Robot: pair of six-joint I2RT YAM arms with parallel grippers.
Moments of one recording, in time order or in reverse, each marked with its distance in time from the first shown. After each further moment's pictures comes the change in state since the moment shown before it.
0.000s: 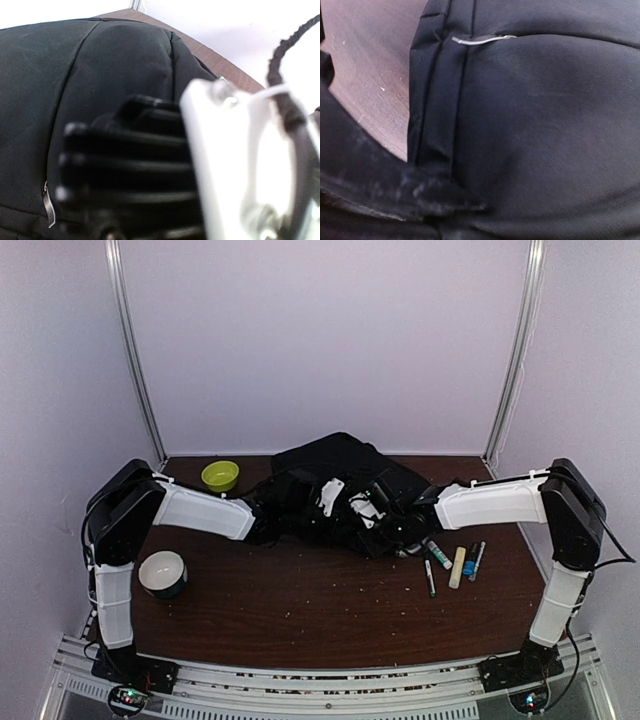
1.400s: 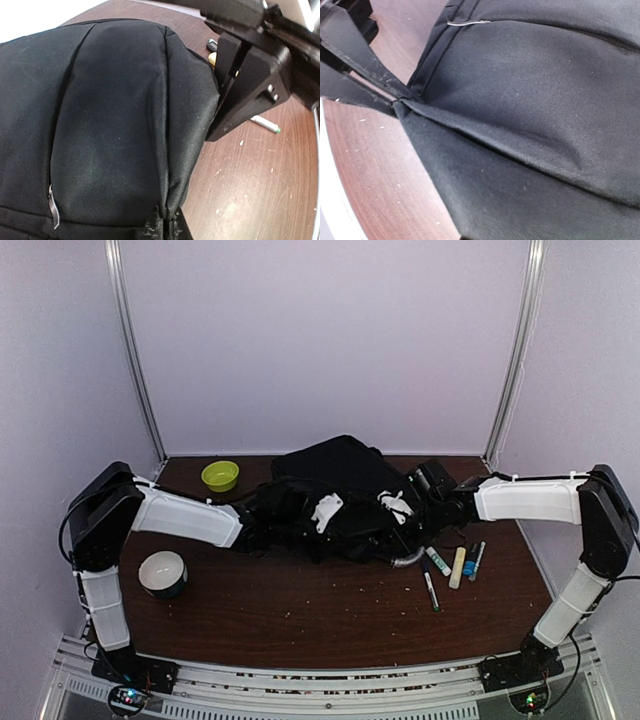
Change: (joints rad) left arm -0.029 -0.114 -0.115 -0.105 -0.061 0.220; right arm -0.186 -0.175 -0.134 -0.089 -0.396 -0.192
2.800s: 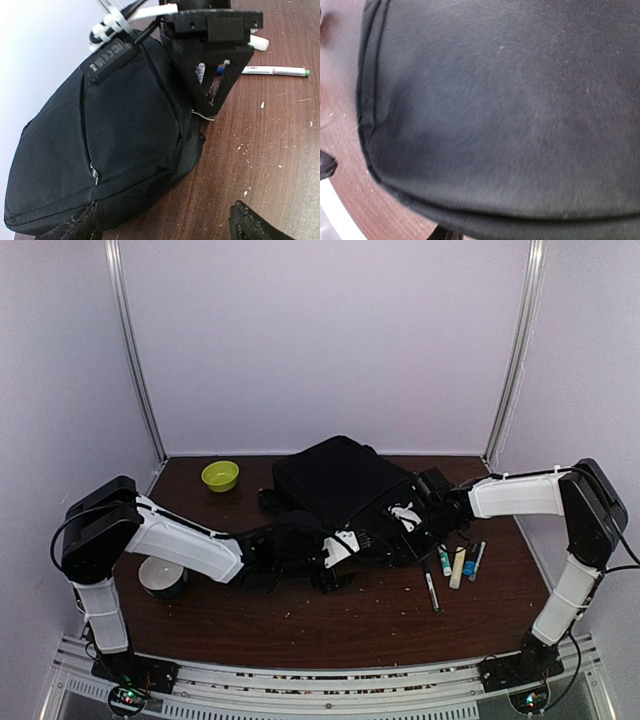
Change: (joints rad) left arm -0.180 -0.039 -0.156 0.205 -0.386 0.434; right arm -0.064 0.087 0.004 -0.094 -0.011 0.072
